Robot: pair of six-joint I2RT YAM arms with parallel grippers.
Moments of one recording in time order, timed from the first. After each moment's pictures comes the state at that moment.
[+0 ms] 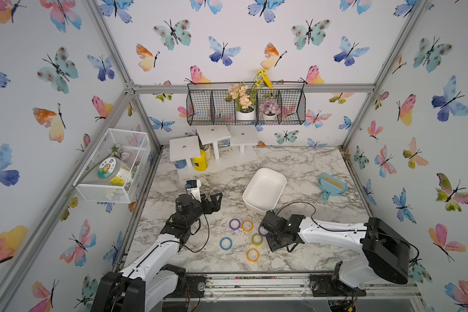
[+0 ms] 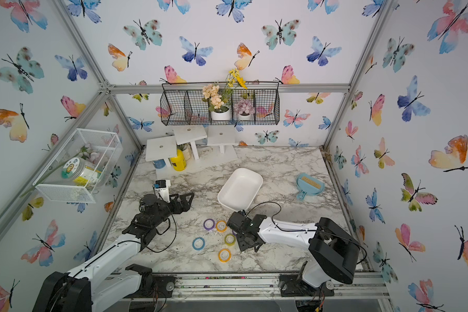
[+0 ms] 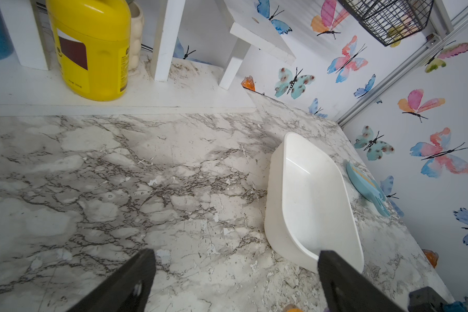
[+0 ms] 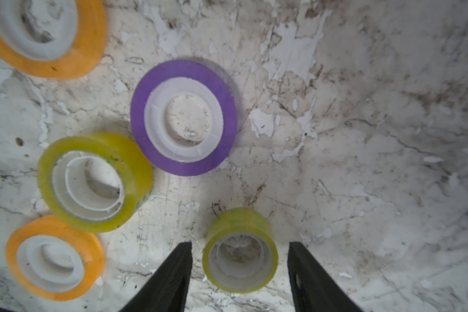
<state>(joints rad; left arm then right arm) -0.28 1.02 0.38 0.30 0.23 -0.46 1.06 1.52 0.82 -0.69 0.15 0.65</state>
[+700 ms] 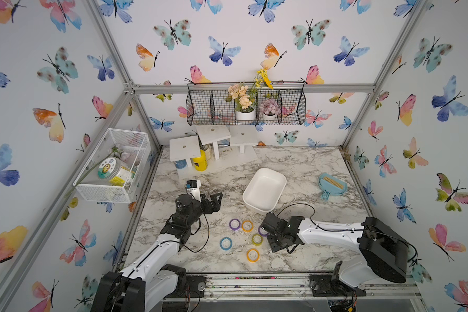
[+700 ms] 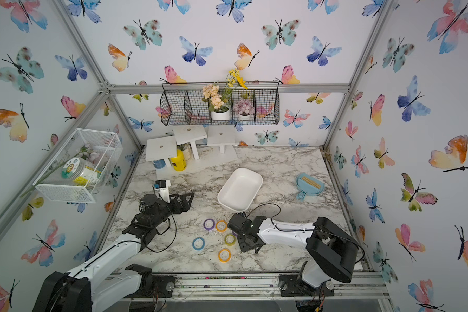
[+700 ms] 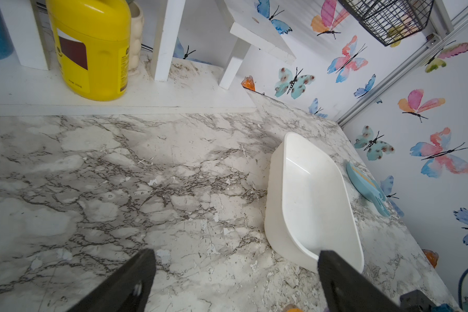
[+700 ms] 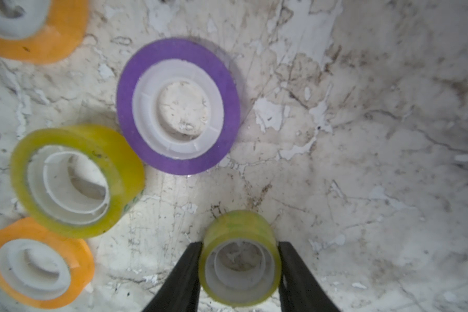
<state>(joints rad) -0.28 1.02 0.38 0.30 0.23 -0.46 1.05 1.52 0.79 -0.66 0.13 0.64</state>
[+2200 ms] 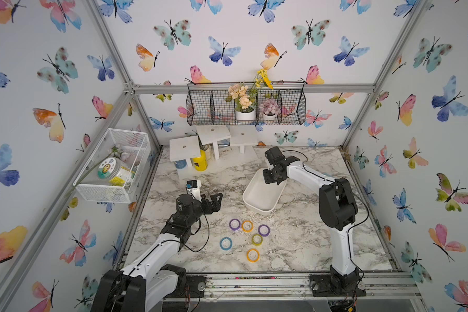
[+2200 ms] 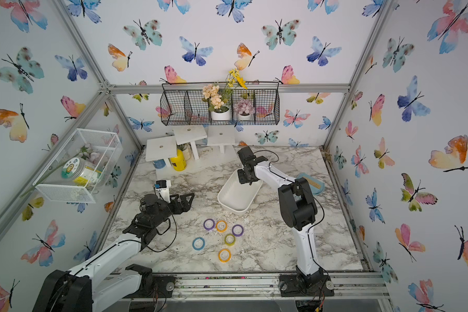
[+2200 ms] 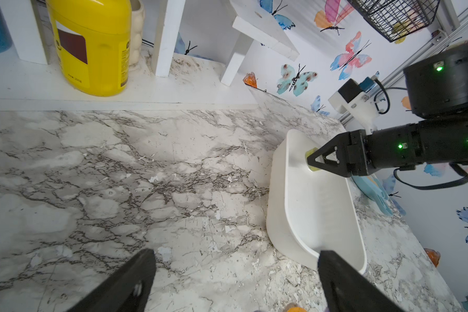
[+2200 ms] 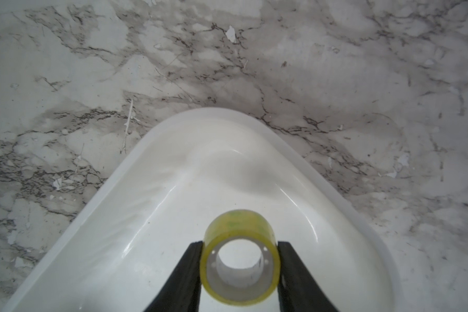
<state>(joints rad) -0.28 1.04 0.38 0.30 0.23 -0.46 0.54 2.15 1.75 -0.70 0.07 0.21</state>
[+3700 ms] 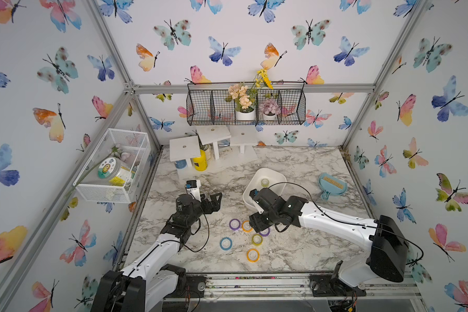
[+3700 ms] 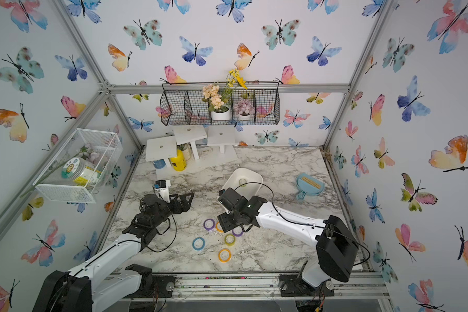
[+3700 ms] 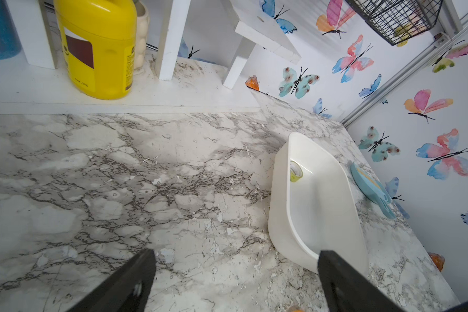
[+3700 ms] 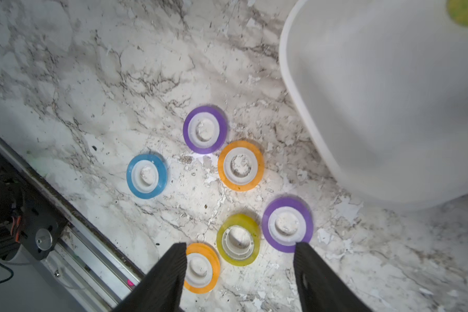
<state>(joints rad) -0.28 1.03 0.38 0.30 0.21 -0.46 1.02 1.53 1.10 -0.67 0.00 0.43</state>
